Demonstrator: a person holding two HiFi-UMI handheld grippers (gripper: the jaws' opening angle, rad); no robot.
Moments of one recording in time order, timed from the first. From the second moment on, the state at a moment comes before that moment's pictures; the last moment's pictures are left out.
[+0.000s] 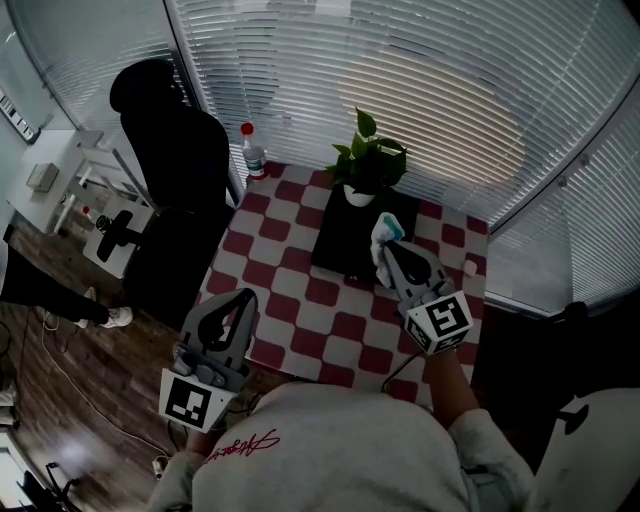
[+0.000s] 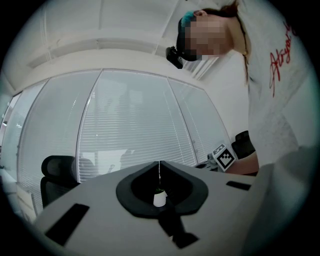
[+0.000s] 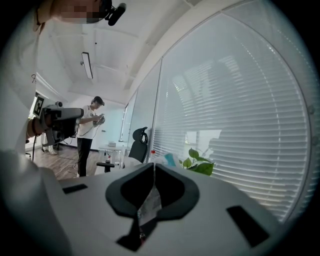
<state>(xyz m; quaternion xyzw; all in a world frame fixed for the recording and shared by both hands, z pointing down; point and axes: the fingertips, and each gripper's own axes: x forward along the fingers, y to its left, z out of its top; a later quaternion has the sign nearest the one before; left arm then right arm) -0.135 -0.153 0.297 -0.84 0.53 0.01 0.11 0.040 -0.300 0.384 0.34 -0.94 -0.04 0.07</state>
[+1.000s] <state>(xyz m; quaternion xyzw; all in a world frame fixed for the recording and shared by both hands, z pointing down) -0.115 -0.171 0.298 -0.86 0.50 0.01 0.11 0.072 -0.277 0.355 0.37 -0.93 -0.04 0.03</state>
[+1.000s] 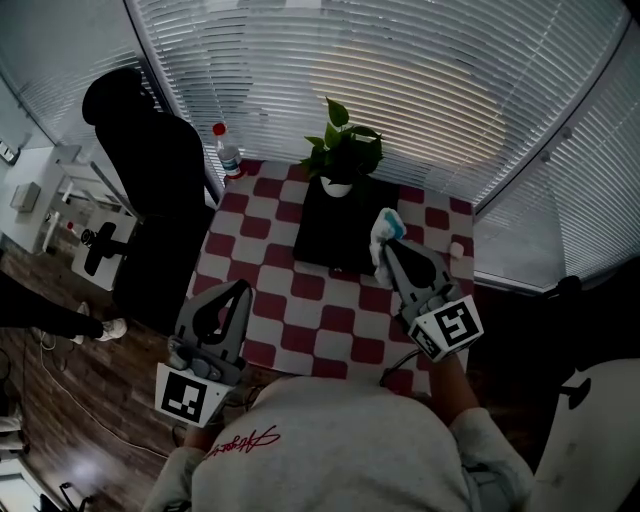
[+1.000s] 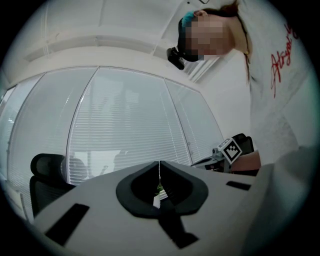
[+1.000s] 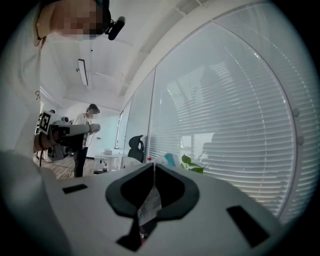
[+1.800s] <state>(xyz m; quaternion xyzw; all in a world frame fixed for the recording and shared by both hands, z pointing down) -0.096 -0.185 0.296 -0.87 0.48 0.02 0.12 0.100 -0.267 0.337 0.39 -0.92 -0.04 0.00</state>
